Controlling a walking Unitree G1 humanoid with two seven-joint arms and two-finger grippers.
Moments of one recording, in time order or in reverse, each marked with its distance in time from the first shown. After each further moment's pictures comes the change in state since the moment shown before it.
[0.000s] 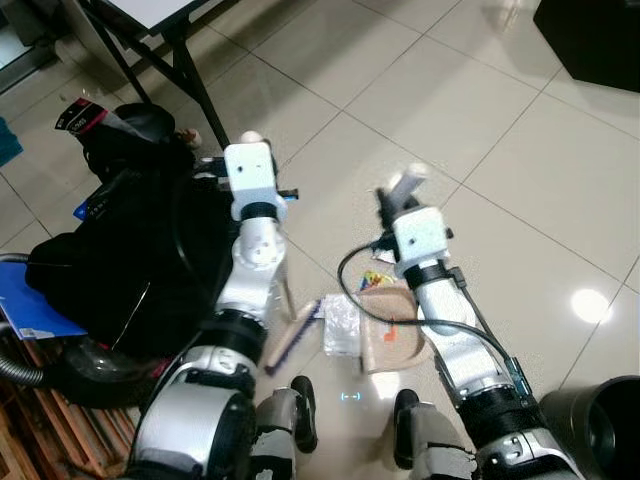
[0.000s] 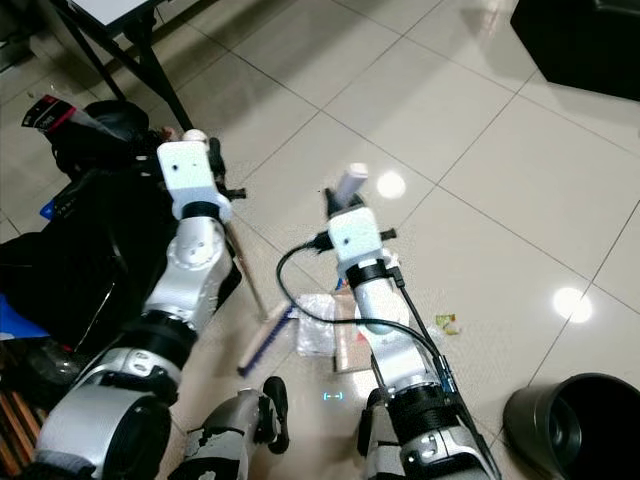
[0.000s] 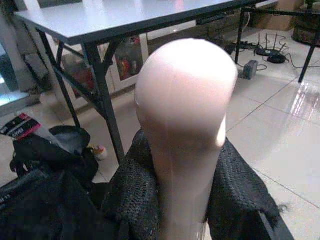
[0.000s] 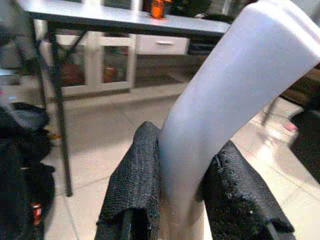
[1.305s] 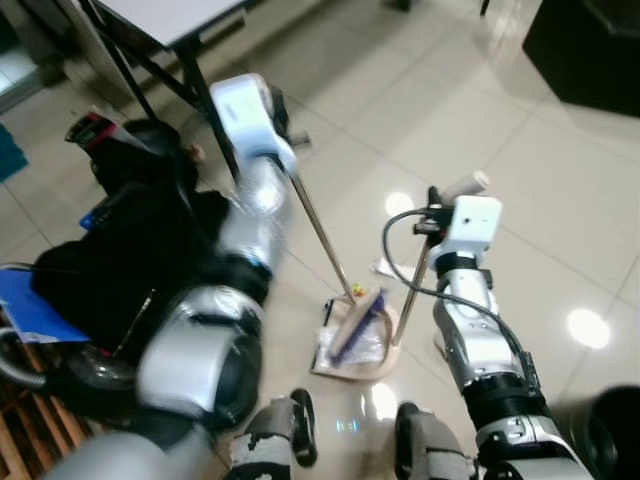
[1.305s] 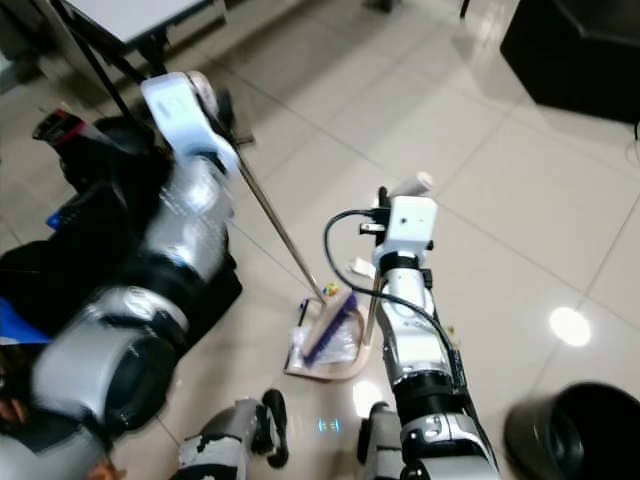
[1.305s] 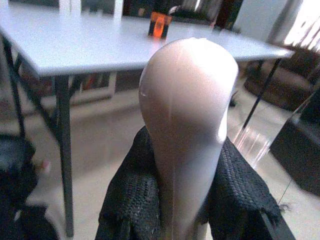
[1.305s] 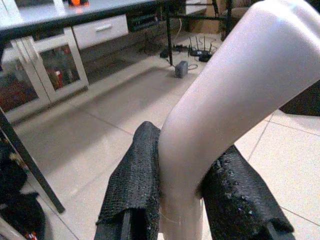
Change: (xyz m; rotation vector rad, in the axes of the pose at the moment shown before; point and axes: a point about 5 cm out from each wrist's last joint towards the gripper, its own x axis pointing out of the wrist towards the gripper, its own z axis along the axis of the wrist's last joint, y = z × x) left arm 0.049 -0.004 0.063 -0.265 -0.011 -0.115; right arm 0.005 -0.043 -0.022 0.252 0.164 -0.262
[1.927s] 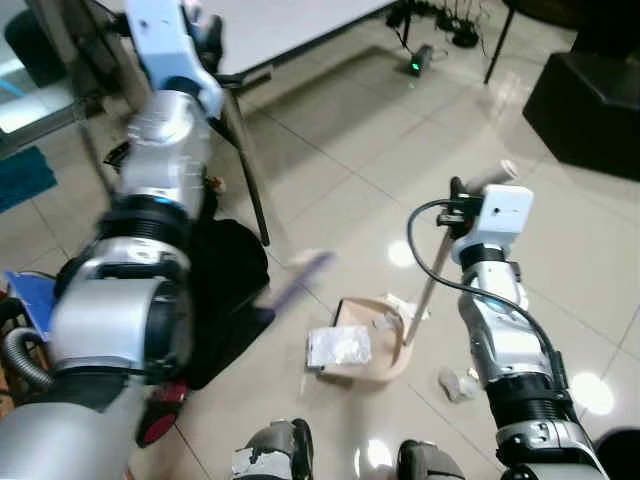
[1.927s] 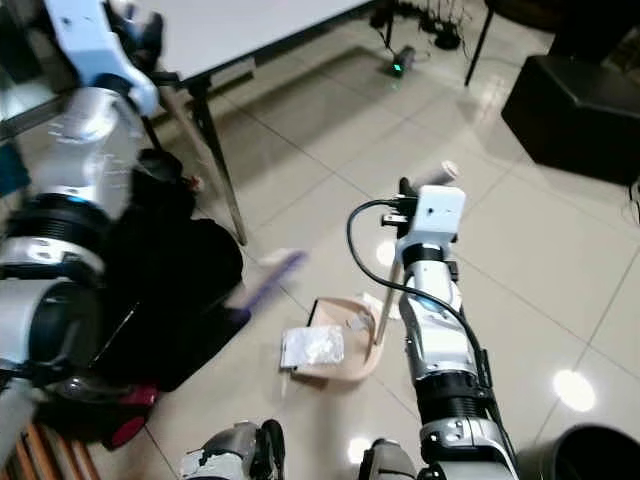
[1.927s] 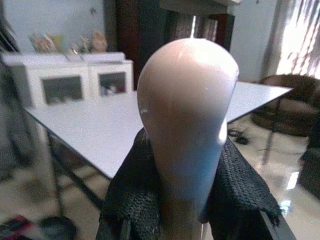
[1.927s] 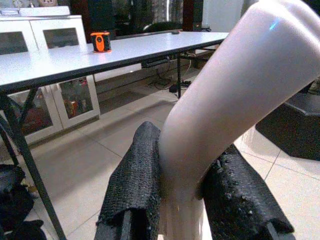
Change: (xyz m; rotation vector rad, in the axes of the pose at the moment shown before) left arm 0.024 0.060 0.071 0.254 -0.063 -0.083; right arm 0.004 -0.025 0.017 -0.029 -0.003 -0.005
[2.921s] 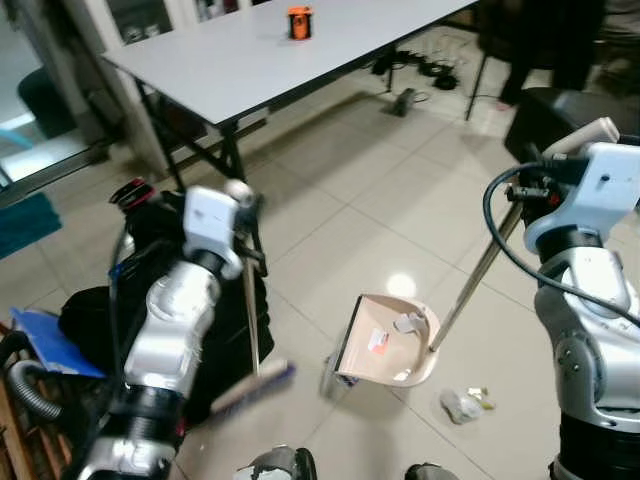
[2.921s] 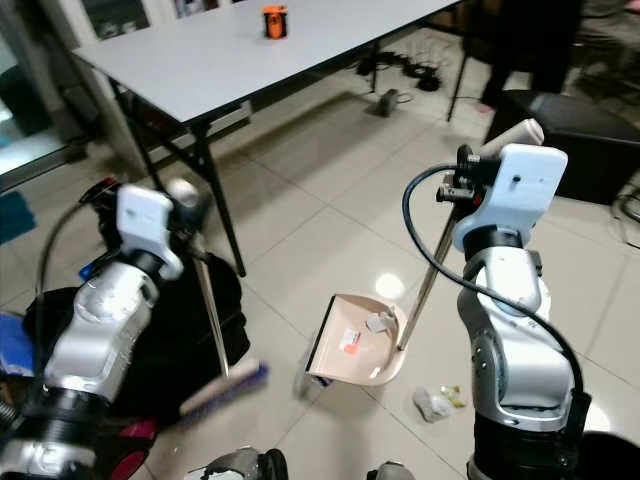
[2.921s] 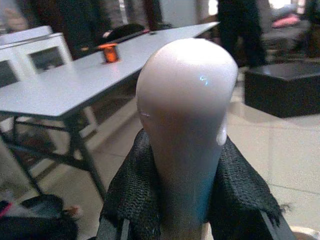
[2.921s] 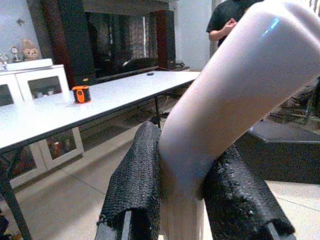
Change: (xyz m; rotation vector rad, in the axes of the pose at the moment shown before) left arm -0.139 -0.030 -0.117 0.121 0.244 -0.288; right arm -0.034 -0.033 0.092 -0.004 -0.015 -0.069
